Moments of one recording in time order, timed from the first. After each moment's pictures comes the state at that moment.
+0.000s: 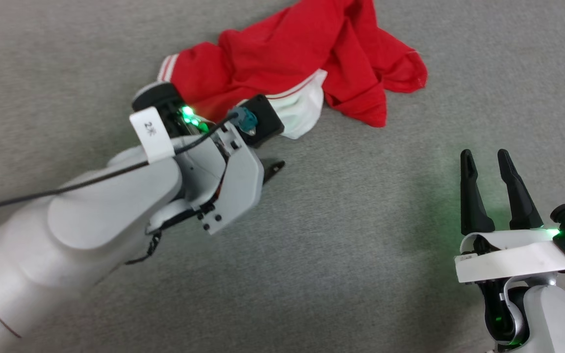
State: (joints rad) left arm -1.21 0.61 -1.28 0.22 -0.83 -0.13 0.39; right arm -0.28 -0.05 0.04 0.14 0.37 0.13 -0.26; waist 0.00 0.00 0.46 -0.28
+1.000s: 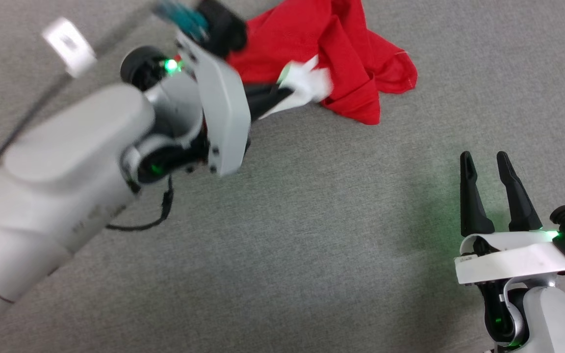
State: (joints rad) left arm -1.32 0.59 -1.25 0.30 -1.25 -0.13 0.30; right arm -0.27 -0.05 0.05 0.15 0.38 0.13 -0.26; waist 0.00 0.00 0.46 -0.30
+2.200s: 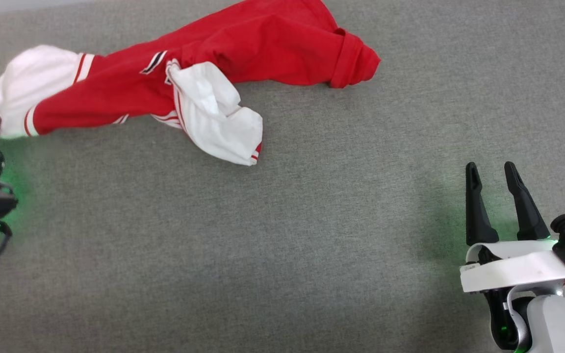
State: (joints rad) left arm -0.95 0.75 -0.77 0.88 -1.98 -0.01 -0.04; right arm -0.24 -0.05 0.01 0.15 0.30 0.13 -0.26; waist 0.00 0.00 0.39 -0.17
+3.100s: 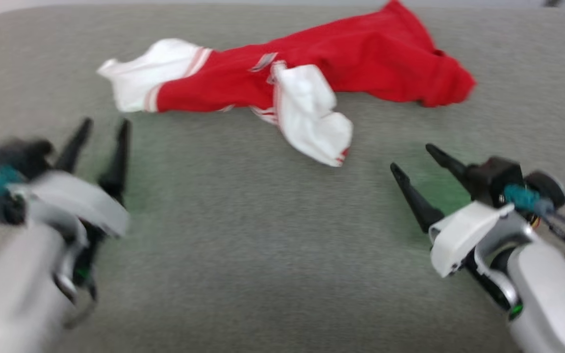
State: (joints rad) left arm -0.70 0.63 -0.61 0.51 -0.99 0.00 -0.26; right arm -0.45 -0.29 0.39 0.17 0.31 0.13 0.06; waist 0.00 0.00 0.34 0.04
